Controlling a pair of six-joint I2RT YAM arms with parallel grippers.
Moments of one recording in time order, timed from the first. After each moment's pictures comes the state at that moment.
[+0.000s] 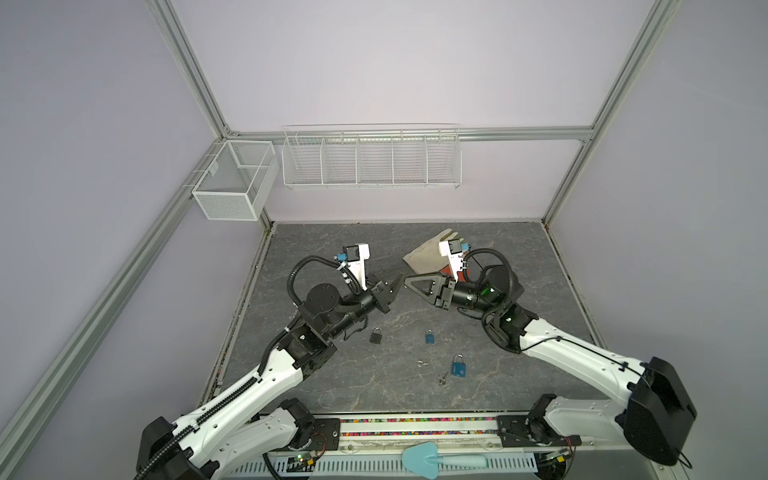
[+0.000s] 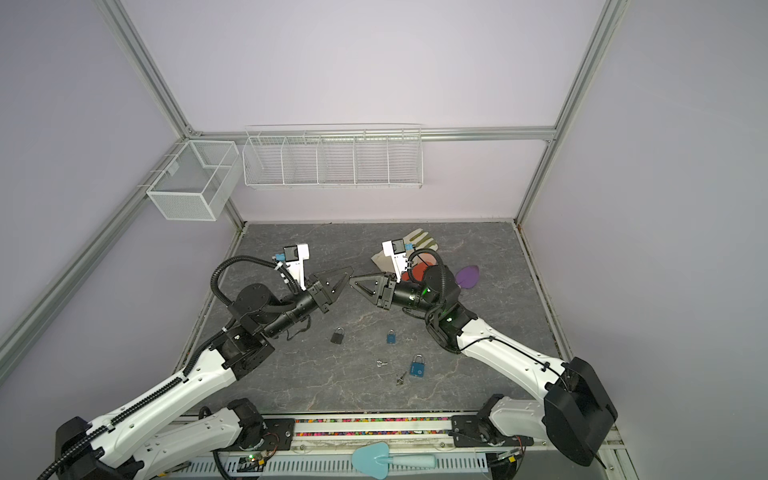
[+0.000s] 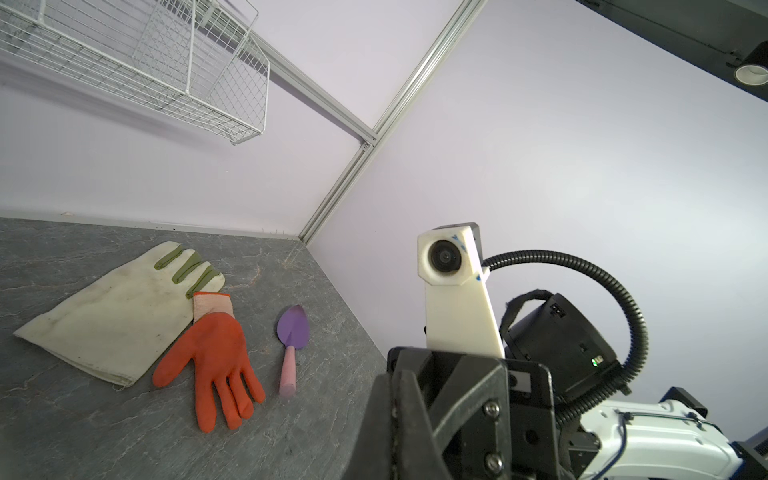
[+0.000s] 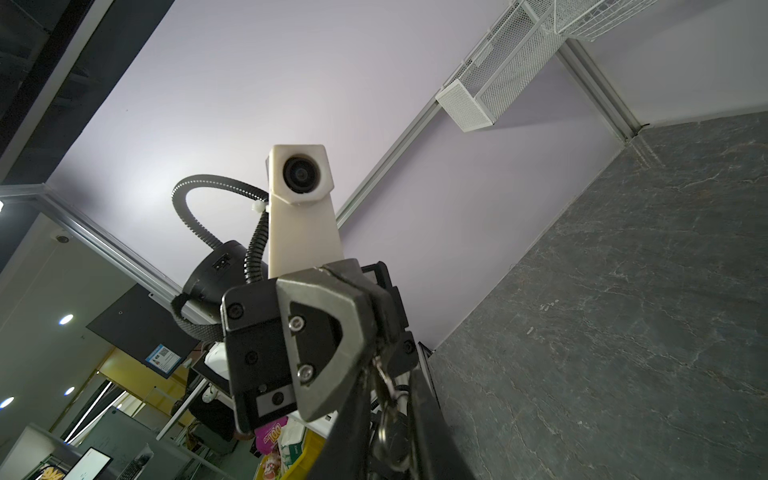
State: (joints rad) left arm -0.79 0.96 0.76 0.33 0.20 -0.71; right arm 0.73 1.26 0.82 0.61 -0.64 0.94
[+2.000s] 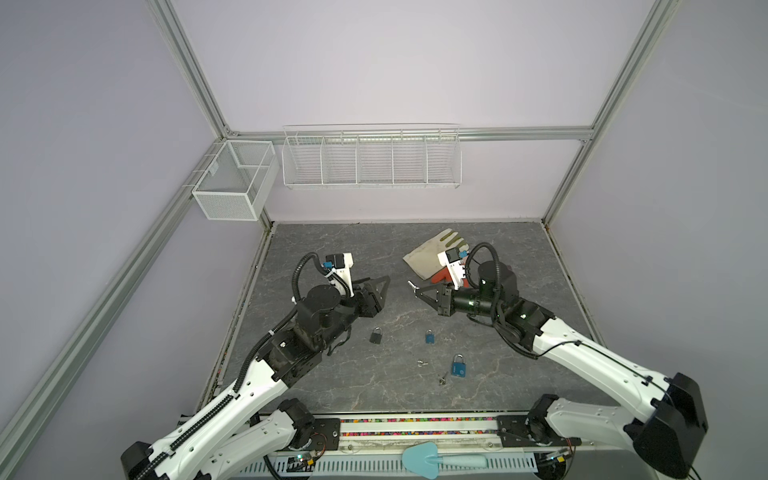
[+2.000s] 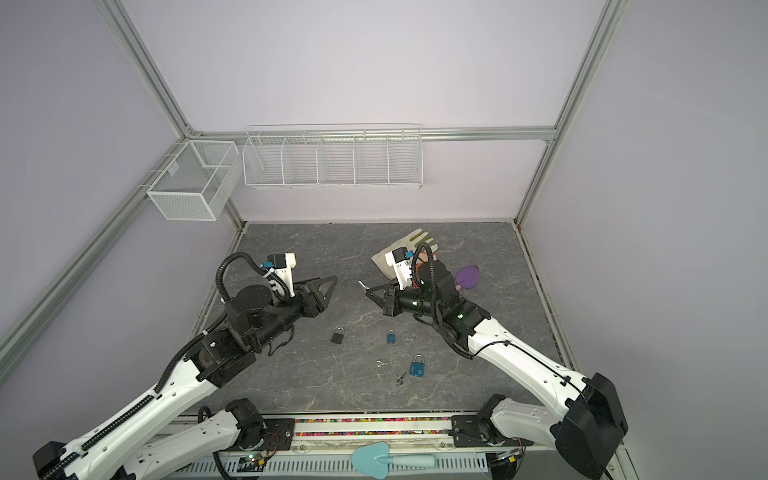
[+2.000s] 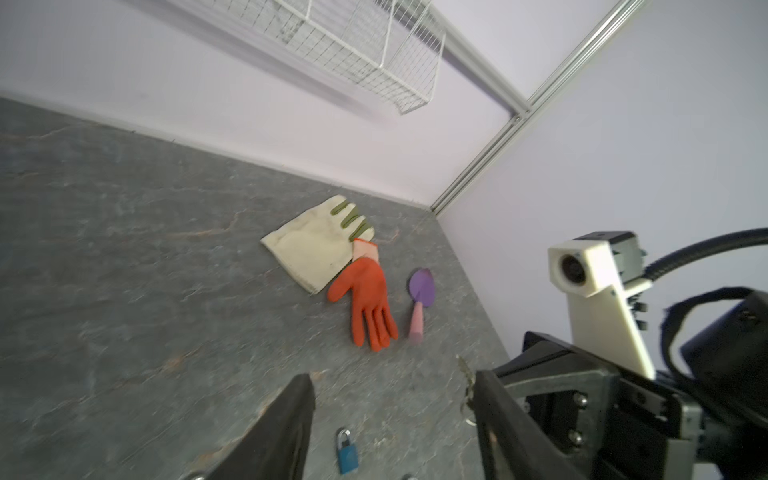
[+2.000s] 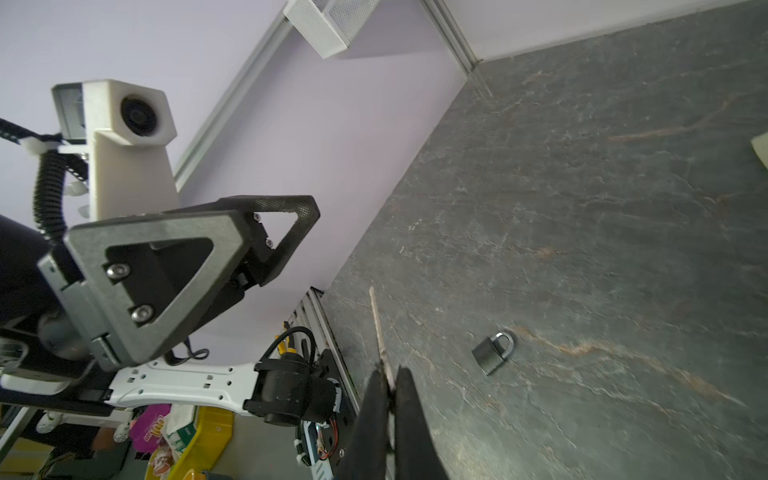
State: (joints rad) left arm -0.79 0.85 0.83 -0.23 -0.13 -0.66; right arm 0.72 1.18 0.90 -0.06 -0.47 0.62
